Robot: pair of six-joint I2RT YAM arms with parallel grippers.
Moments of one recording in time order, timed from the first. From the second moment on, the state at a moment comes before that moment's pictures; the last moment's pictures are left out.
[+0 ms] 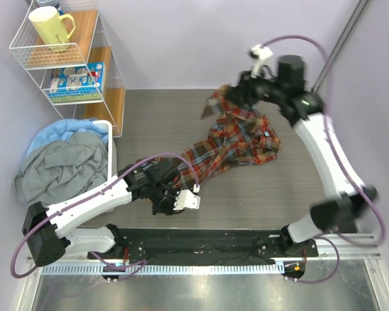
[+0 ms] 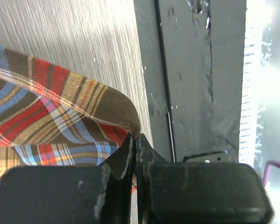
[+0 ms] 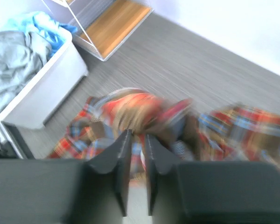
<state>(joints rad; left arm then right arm) -0.93 1.18 0.95 -0.99 0.41 0.71 0.27 1.39 1.67 -0.59 -0.54 0.05</state>
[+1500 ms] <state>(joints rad) -0.34 1.44 1.11 -1.03 0.62 0.65 0.18 1.91 1.52 -0.62 -0.23 -0.64</state>
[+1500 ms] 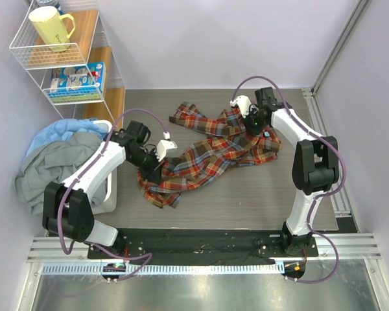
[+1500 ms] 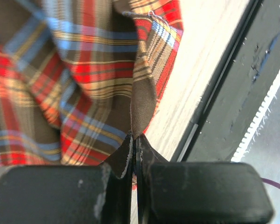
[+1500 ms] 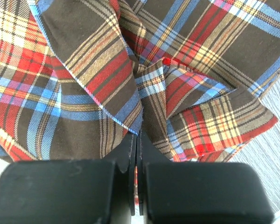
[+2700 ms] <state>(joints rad) -0.19 1.66 1.15 -1.01 0.60 0.61 -0.08 1.53 1.42 -0.84 -0.55 -0.30</state>
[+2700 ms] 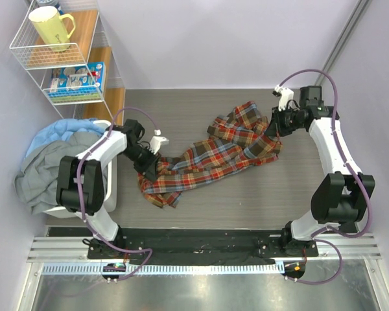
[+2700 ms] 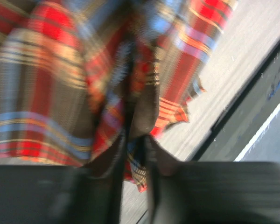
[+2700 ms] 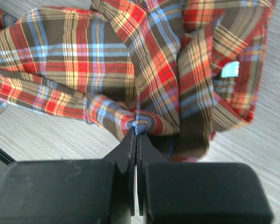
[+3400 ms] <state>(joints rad) -0.24 1.74 1.26 -1.06 0.59 0.63 -0.06 1.57 1.42 -0.78 -0.55 -0.25</state>
